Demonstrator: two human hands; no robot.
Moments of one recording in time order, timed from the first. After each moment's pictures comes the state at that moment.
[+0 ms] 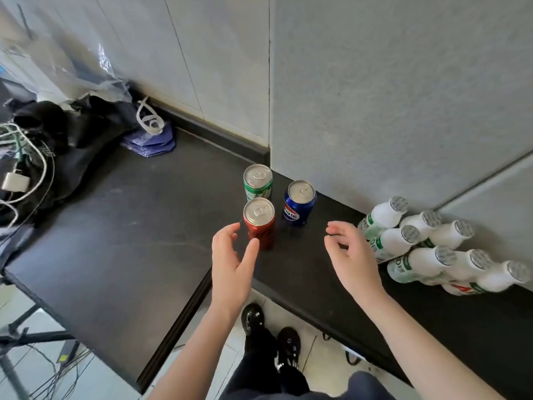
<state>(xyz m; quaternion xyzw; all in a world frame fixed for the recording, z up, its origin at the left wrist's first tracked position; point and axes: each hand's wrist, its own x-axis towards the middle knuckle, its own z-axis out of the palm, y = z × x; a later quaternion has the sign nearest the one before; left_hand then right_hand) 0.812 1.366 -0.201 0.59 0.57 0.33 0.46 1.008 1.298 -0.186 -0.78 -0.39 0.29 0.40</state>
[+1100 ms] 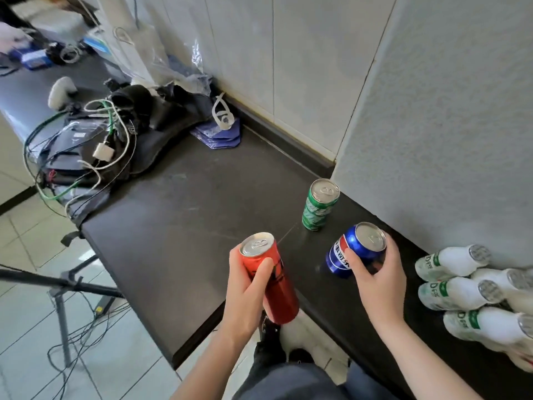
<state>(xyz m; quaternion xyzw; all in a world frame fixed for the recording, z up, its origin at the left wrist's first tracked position) 0.758 1.353 -0.171 0.46 0.54 0.42 0.56 0.970 1.332 -0.195 -0.76 -0.41 0.24 0.45</state>
